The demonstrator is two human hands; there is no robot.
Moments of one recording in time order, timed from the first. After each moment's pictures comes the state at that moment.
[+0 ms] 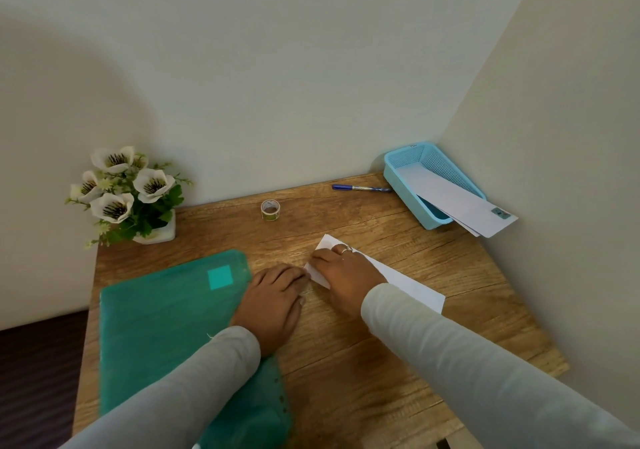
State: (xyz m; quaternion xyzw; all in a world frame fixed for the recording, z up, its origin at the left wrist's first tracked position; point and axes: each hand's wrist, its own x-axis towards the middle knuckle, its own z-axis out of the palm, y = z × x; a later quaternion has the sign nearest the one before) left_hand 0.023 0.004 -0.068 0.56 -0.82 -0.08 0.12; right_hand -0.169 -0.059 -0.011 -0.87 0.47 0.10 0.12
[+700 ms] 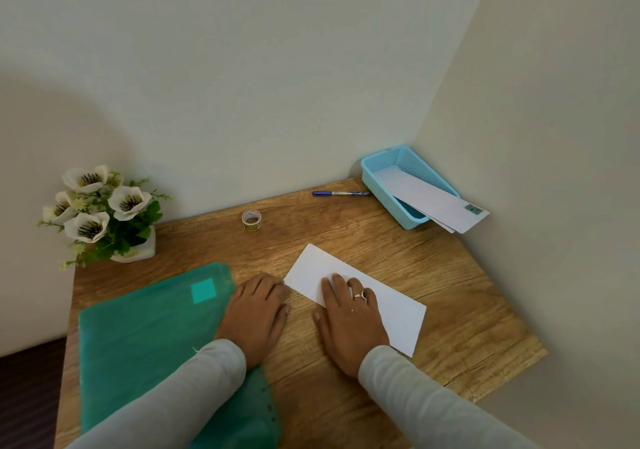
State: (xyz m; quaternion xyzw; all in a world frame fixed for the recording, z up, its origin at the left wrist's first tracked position) left_hand 0.023 0.010 -0.063 0.57 -0.80 -0.09 0.14; right_hand -0.191 0.019 -0.046 -0.79 0.61 0.06 0.09
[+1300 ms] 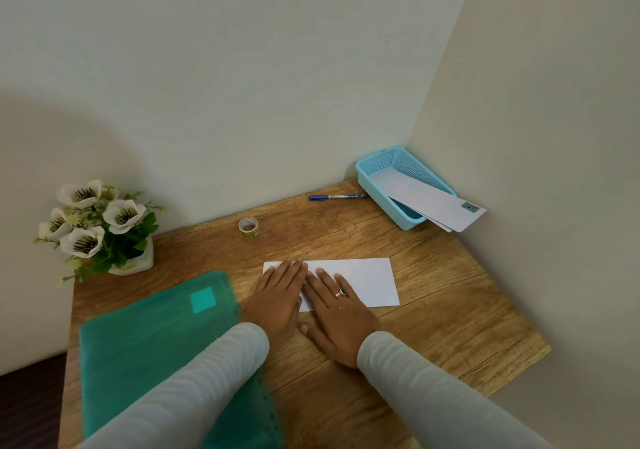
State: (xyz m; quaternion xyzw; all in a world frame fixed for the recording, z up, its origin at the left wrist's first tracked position) left_hand -0.010 -0.026 -0.057 0.55 -0.83 -0.13 0.03; right_hand -0.197 -0.006 -0.064 -0.86 0.49 0.04 0.10
